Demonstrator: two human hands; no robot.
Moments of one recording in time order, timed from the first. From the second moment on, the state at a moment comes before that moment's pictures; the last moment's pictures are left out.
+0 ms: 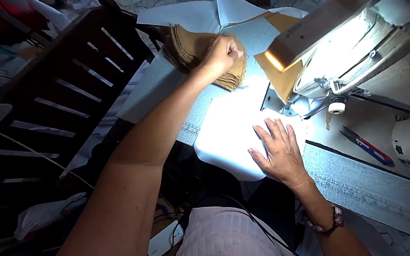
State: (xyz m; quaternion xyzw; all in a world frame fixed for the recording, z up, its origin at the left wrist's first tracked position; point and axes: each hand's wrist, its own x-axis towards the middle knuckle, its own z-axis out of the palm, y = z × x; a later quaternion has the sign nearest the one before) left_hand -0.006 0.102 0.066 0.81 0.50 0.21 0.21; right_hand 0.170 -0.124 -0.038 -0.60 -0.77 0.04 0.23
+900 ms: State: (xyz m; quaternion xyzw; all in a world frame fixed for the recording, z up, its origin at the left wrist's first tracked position) left_hand -0.011 0.111 0.078 0.81 0.56 0.11 0.15; right_hand 0.170 -0.124 -0.037 -0.60 -0.77 0.05 0.22
